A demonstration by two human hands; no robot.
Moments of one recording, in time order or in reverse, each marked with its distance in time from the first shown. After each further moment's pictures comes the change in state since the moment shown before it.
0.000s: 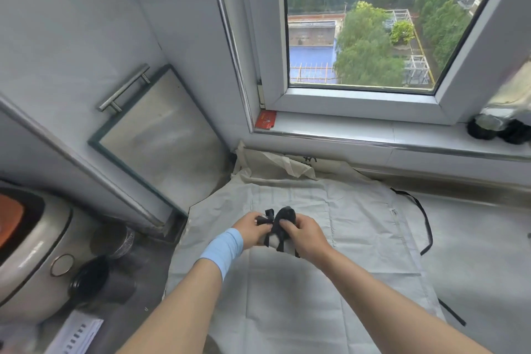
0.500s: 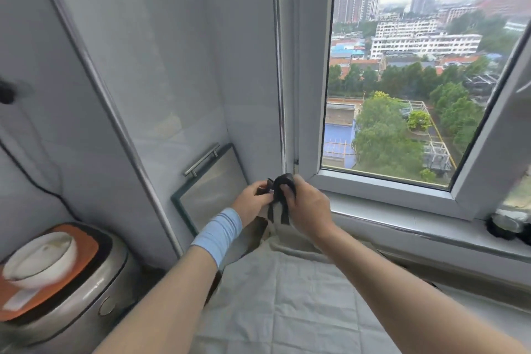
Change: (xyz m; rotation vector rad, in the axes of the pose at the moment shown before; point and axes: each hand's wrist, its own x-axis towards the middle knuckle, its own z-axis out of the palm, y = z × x) left_hand -0.100 0.159 -0.137 -0.129 0.299 0.497; right_hand -0.010 -0.240 -0.011 -0.561 0.445 -0.763
